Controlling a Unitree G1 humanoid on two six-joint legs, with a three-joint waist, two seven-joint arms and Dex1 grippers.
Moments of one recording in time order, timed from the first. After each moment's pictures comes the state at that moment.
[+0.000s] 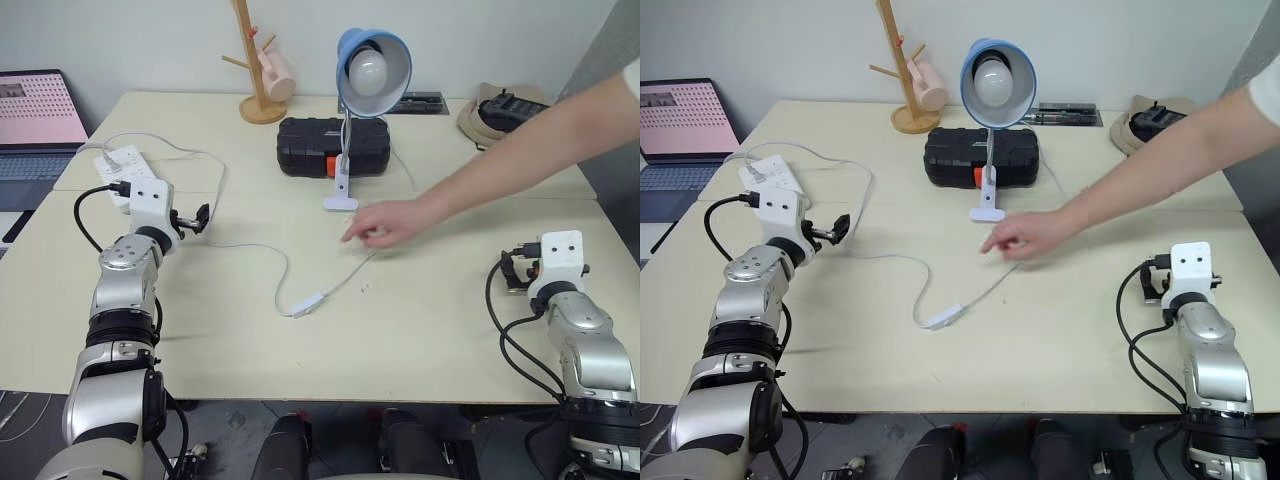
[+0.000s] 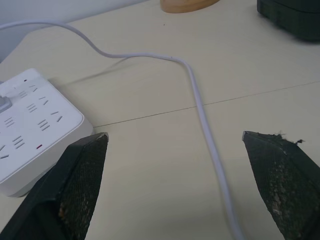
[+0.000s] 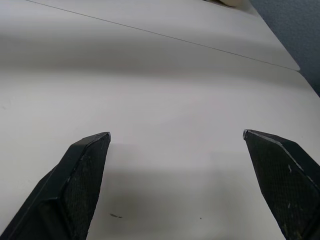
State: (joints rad) left arm -0.69 0.59 0.20 0.74 -0.10 0.08 -0.38; right arm -0.18 -0.46 -0.25 -0.10 0.07 0.53 0.10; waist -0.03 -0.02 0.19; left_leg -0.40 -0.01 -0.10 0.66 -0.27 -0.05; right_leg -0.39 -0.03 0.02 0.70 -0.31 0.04
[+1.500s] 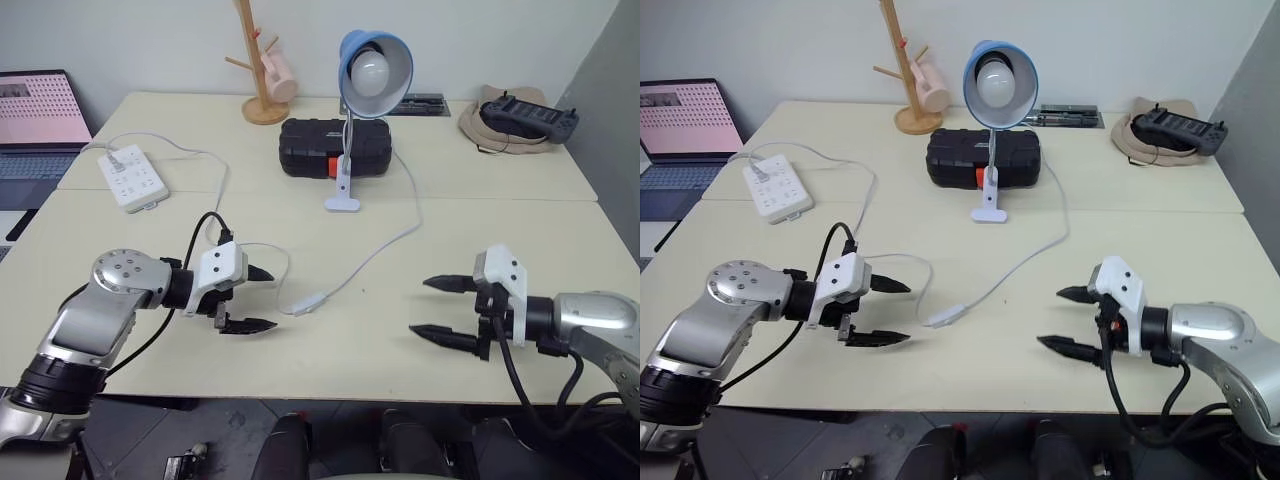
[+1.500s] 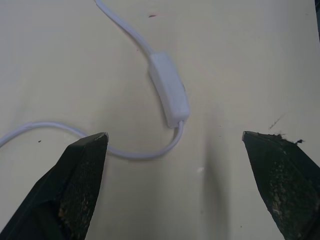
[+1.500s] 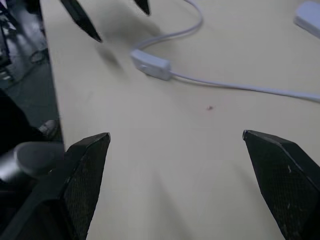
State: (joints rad) left arm -0.37 0.89 -0.14 -0.05 -0.25 0.28 -1.29; right arm -0.08 -0.83 -0.12 -0.71 0.67 0.89 0.85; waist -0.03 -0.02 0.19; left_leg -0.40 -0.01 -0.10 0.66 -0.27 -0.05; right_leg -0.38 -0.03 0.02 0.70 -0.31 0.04
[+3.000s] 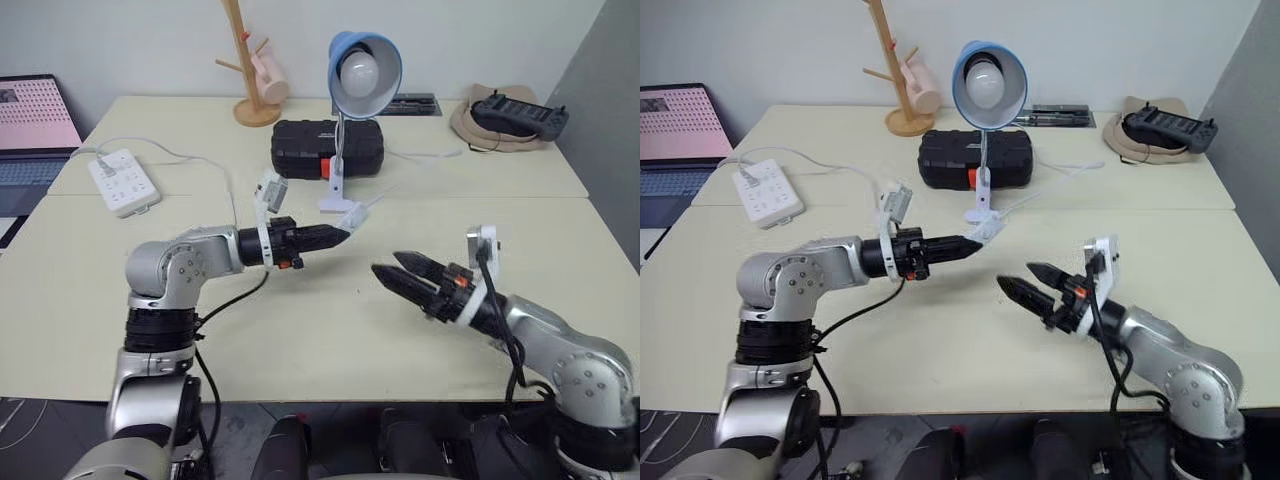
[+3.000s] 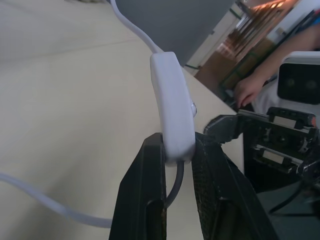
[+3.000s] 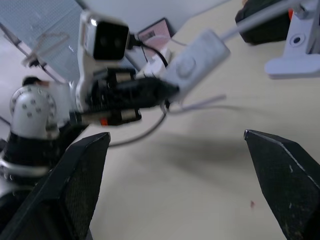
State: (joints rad) left arm -0.68 0.37 0.14 -0.01 -0.76 1.24 -0.83; right arm -0.24 -0.31 -0.19 -0.53 1.23 1.00 0.19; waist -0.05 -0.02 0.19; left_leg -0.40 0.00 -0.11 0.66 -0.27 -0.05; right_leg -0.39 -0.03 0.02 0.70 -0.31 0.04
